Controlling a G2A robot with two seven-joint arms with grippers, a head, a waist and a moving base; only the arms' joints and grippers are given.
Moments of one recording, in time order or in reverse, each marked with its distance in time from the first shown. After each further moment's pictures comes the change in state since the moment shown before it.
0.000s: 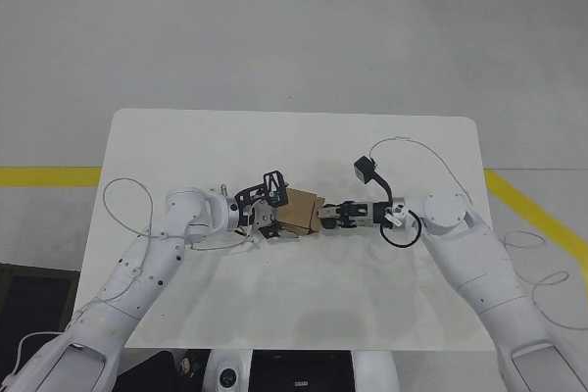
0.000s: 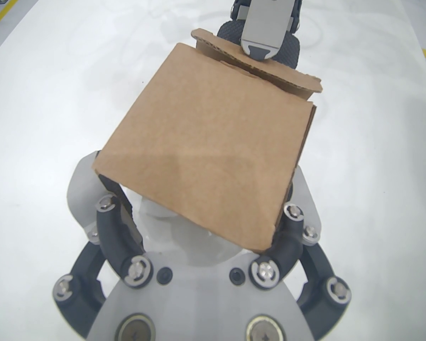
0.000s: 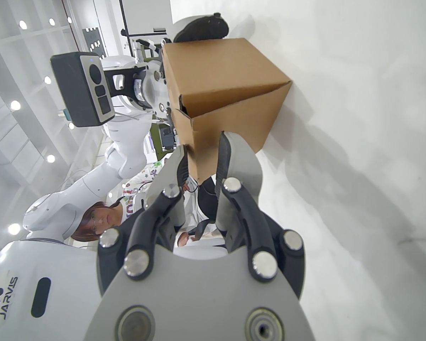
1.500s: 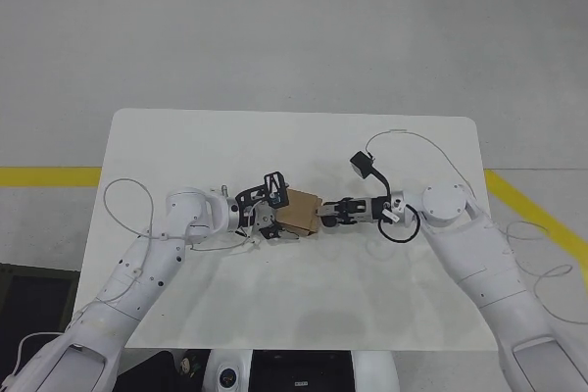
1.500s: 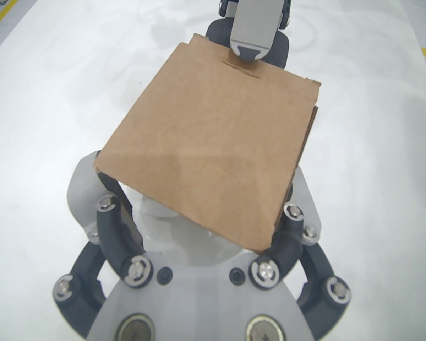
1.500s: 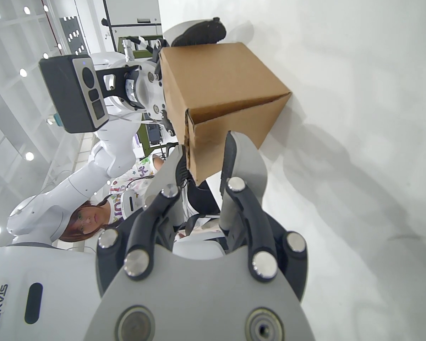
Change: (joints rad) left arm 0.004 0.000 0.001 -0.007 0.004 -0.001 0.000; right arm 0.027 0.005 0.002 -0.037 -0.061 0.041 0.021
